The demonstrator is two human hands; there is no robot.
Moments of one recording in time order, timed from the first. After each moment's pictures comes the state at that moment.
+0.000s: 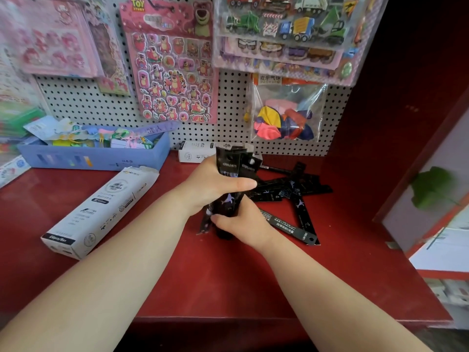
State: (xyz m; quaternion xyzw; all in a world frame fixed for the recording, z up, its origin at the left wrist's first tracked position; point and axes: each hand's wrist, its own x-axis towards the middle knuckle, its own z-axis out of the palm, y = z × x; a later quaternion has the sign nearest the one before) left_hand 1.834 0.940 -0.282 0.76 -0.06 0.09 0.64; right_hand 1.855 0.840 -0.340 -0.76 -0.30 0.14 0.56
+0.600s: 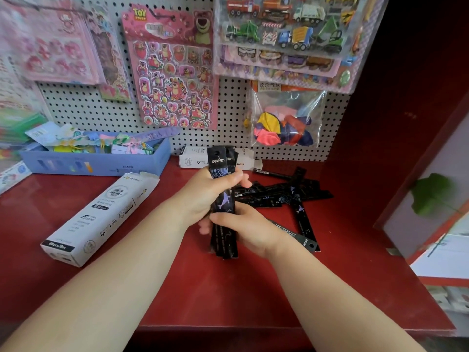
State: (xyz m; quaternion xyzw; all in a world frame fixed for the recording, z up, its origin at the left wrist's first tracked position) left_hand 1.834 0.944 -0.289 0.73 -0.03 0.09 0.68; right_hand 1.853 0.834 -0.326 -0.63 -0.28 0.35 0.64
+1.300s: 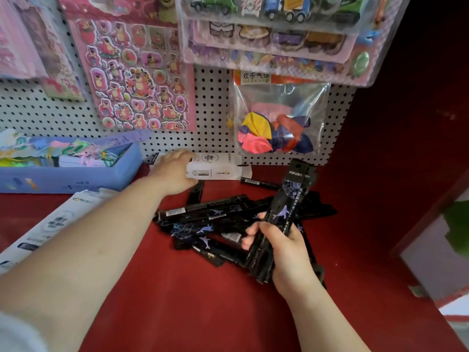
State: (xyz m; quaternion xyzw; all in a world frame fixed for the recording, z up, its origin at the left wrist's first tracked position) left_hand 1.975 1.029 -0.328 0.99 0.10 0.05 0.10; right_hand 1.905 0.795 -0.357 -0.51 -0.06 0.16 0.84
